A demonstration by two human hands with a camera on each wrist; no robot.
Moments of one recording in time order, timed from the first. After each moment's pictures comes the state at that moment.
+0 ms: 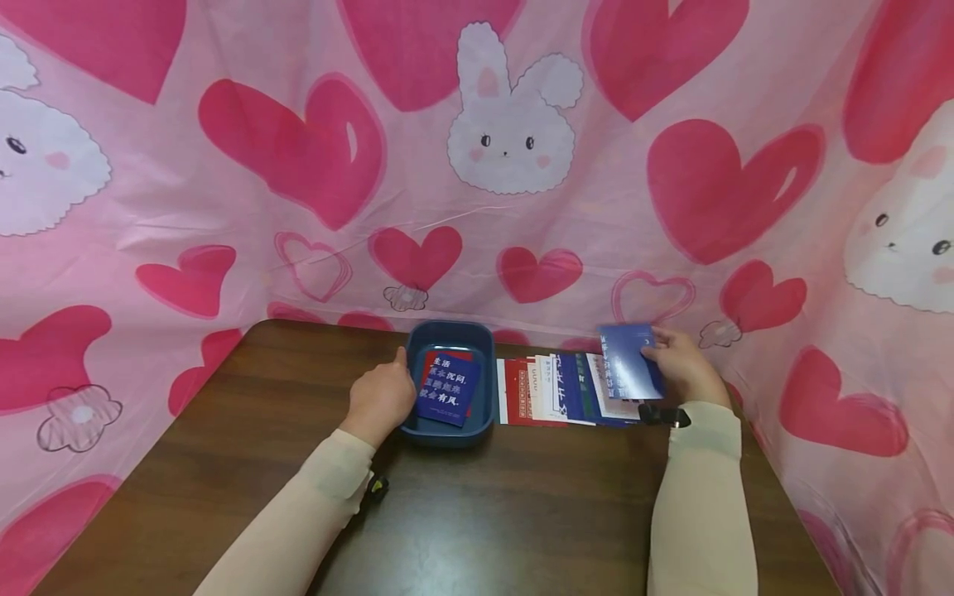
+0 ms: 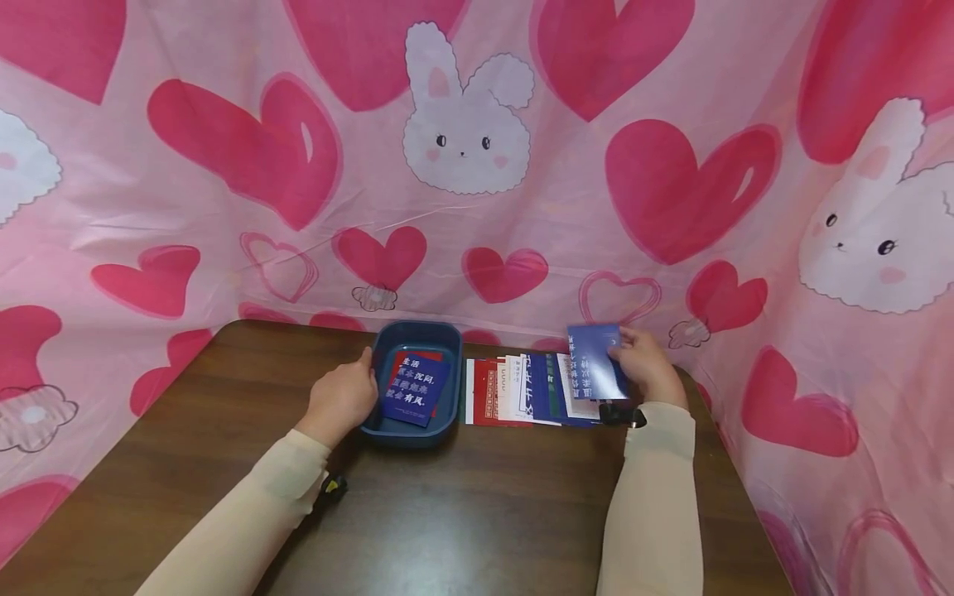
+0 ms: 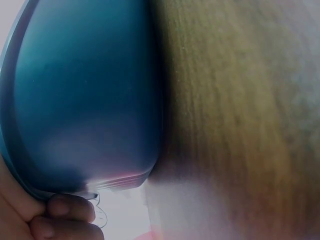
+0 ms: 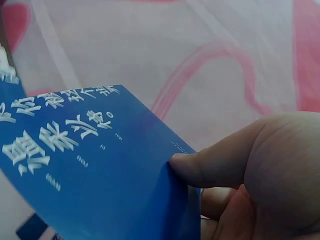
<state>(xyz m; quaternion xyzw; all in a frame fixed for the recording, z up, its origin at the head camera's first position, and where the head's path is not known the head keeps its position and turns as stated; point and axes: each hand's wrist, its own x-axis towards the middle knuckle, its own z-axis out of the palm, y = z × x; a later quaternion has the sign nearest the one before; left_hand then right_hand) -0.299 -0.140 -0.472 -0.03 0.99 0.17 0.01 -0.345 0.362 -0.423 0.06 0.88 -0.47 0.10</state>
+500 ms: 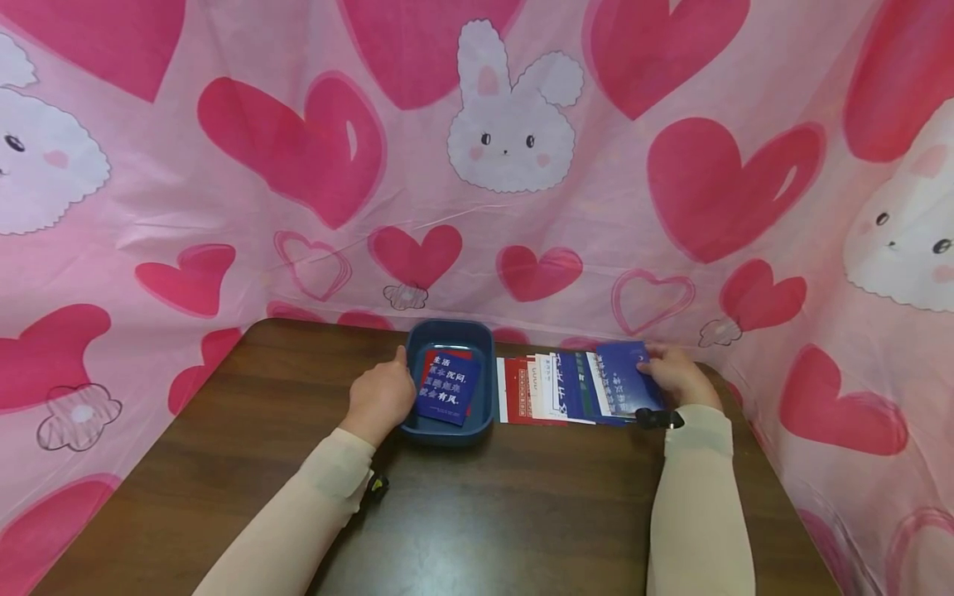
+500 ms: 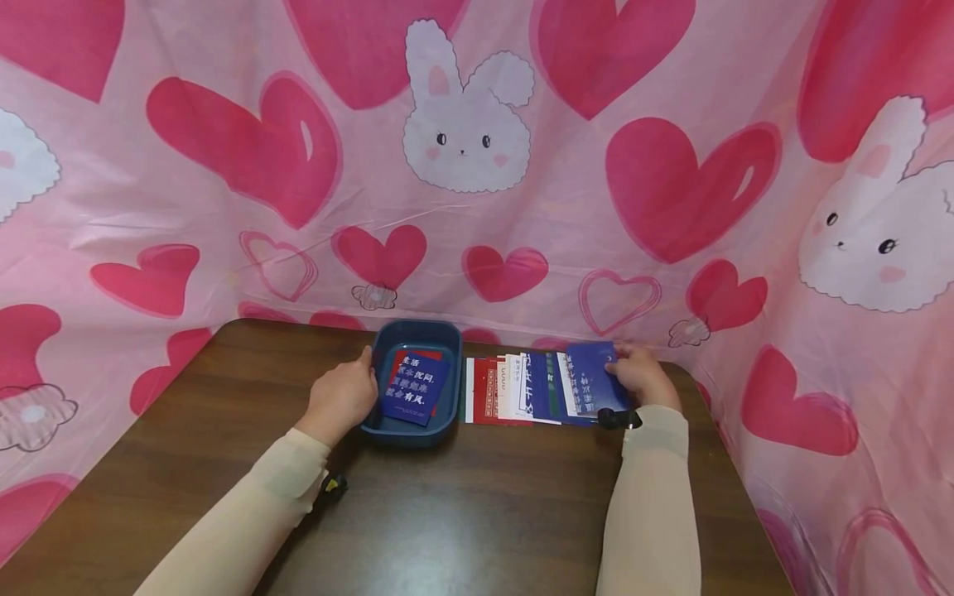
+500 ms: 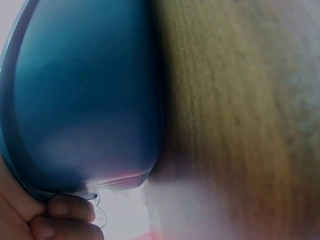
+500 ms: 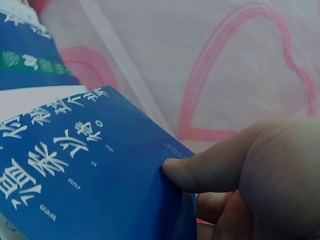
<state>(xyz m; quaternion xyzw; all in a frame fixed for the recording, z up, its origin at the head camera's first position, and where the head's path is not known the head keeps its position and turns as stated) -0.297 -0.140 -0.473 -0.03 0.98 0.17 0.01 -0.356 0.374 -0.460 0.08 0.88 -0.44 0.14</state>
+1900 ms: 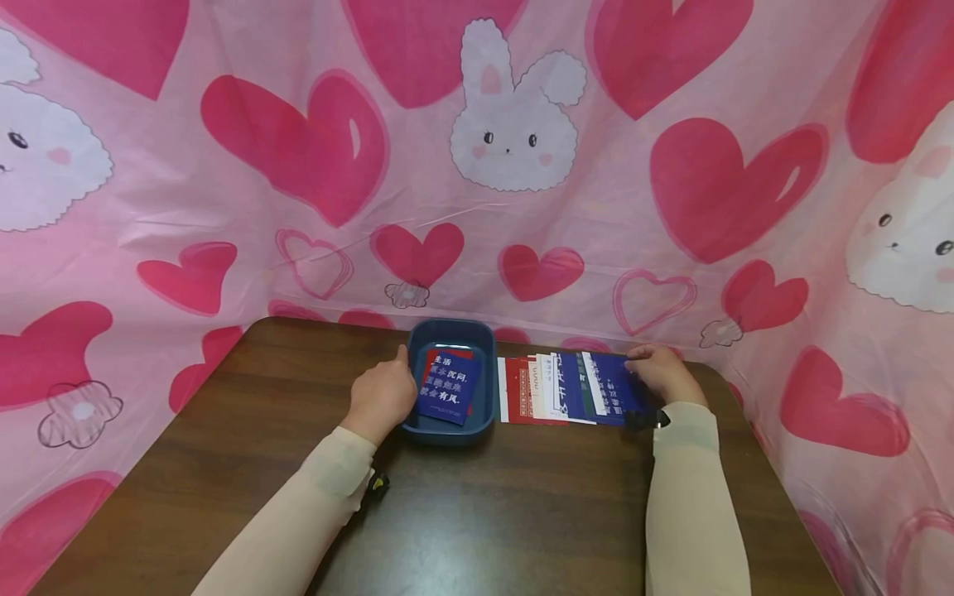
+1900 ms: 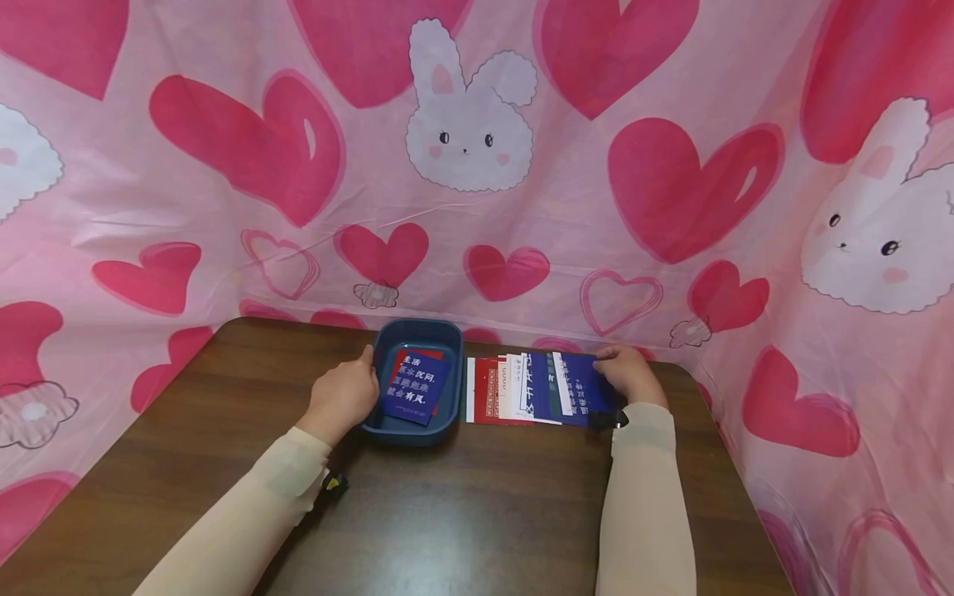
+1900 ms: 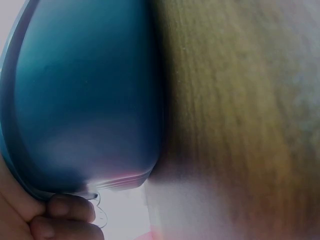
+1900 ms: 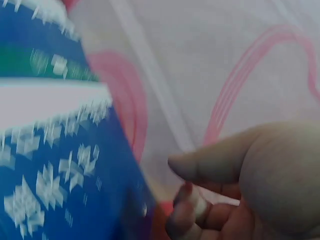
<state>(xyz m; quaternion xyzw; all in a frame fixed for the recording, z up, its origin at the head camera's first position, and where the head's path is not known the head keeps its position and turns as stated) -0.298 -0.142 -0.473 -0.02 0.98 0.17 0.02 -0.362 0.351 -0.465 0.08 0.91 -0.39 0.09</state>
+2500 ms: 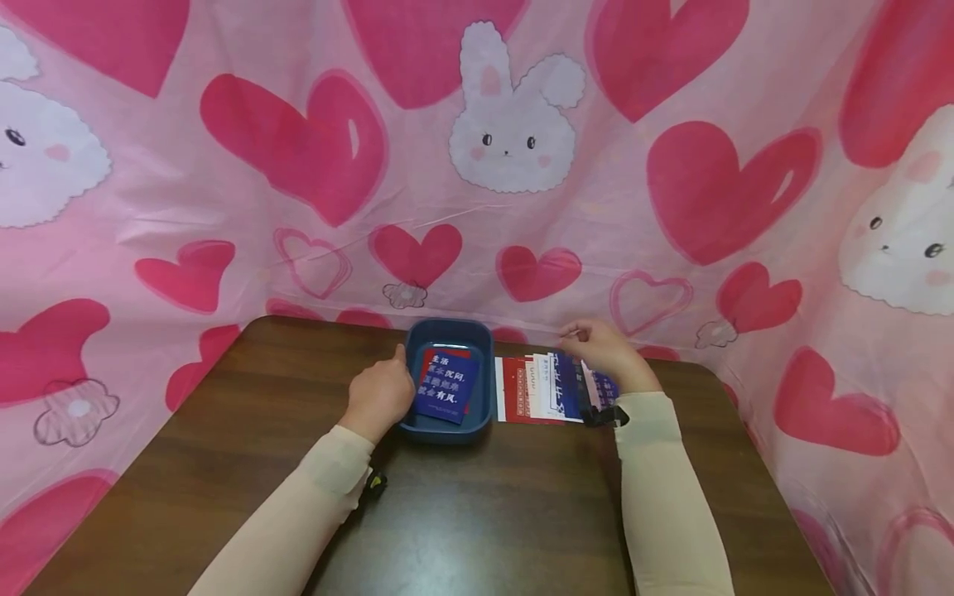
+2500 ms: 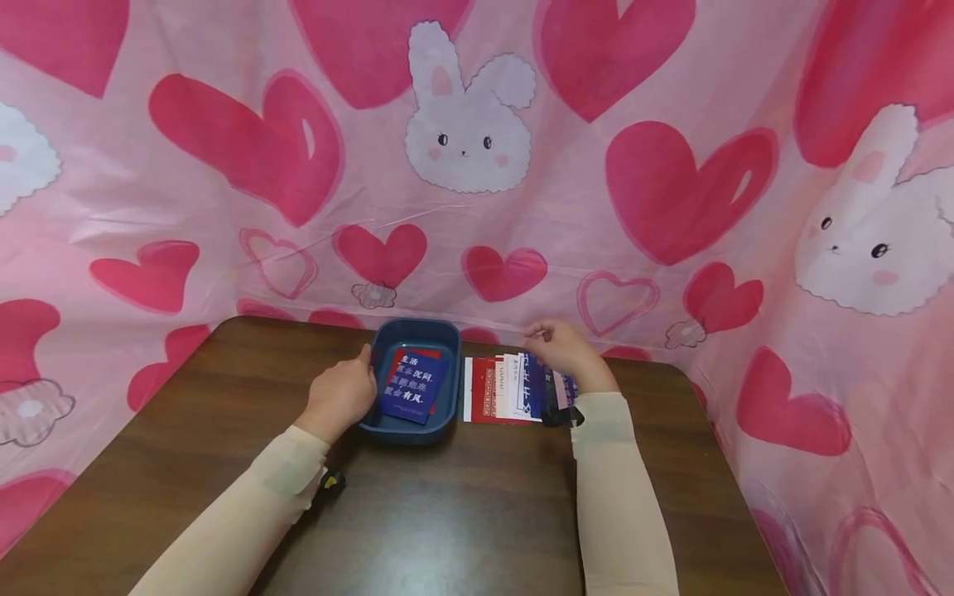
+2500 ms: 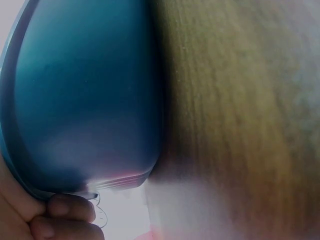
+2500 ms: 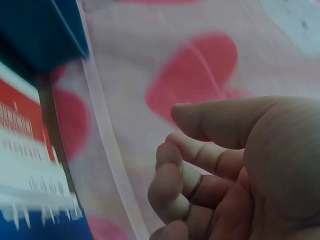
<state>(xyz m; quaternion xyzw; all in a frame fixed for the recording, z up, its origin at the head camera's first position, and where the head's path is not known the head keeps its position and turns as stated) -0.301 -0.144 -0.472 -0.02 0.98 0.18 0.02 -0.356 0.247 -0.413 -0.07 0.92 -0.37 0.08</state>
